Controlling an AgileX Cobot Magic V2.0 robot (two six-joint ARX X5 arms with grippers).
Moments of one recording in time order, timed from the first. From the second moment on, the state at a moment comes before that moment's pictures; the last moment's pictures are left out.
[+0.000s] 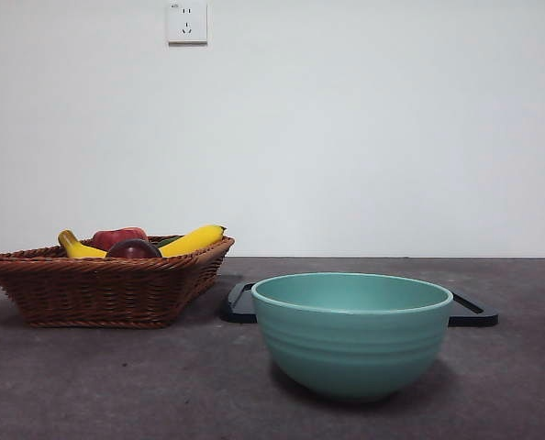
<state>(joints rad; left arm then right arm) 0.02 0.28 0.31 0.03 0.03 0.15 0.59 0.83 1.08 -1.05 -0.29 0.10</state>
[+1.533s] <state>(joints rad) 0.08 0.01 0.03 -0.18 0.02 0.16 0.59 0.83 1.08 -1.05 -0.29 0.10</state>
